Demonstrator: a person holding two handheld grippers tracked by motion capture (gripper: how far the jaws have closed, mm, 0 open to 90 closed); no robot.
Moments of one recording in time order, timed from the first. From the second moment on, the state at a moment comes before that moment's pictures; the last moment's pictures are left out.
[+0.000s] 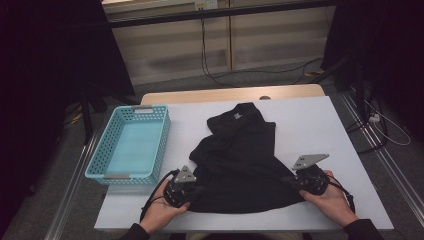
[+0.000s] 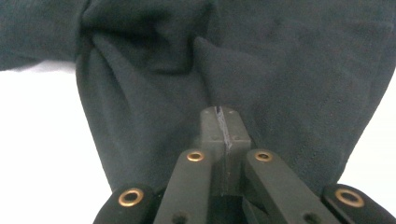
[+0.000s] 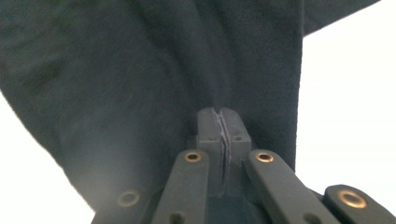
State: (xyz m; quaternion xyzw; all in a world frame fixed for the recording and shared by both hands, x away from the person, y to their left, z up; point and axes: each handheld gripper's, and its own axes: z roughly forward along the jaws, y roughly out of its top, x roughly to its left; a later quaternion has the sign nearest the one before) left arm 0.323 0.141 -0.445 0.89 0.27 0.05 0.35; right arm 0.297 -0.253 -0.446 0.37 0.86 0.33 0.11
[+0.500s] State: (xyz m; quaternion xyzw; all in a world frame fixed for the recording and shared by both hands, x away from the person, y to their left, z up) left arm 0.301 0.155 -0.440 0.89 0.27 0.01 0.36; right arm 0.253 -0.255 -0.442 0.36 0.87 0.32 0.08
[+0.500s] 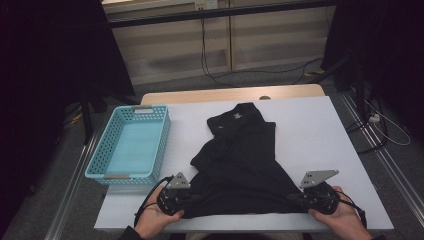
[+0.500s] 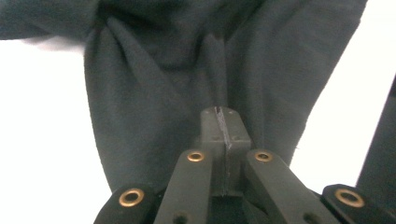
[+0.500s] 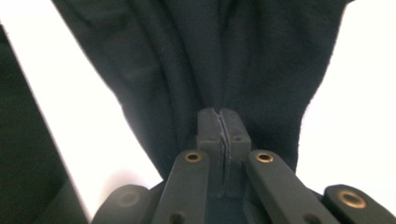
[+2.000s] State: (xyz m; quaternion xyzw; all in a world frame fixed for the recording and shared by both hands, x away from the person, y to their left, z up) left arm 0.263 0.127 -0.428 0.90 0.19 -0.02 0.38; right arm 0.242 -0.171 -0.431 0.23 0.89 0.38 0.07
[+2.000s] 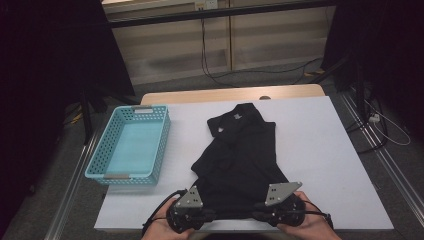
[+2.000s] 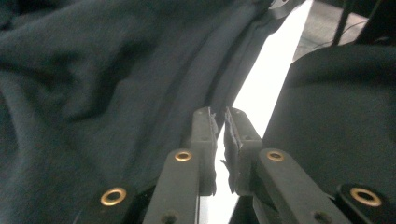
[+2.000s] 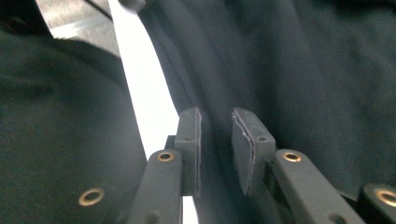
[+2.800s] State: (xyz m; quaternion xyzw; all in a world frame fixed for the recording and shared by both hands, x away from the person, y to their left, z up) left arm 0.269 0.111 -0.443 0.92 0.17 0.02 0.36; right arm 0.241 -0.163 -0.445 0.22 0.91 0.36 0.03
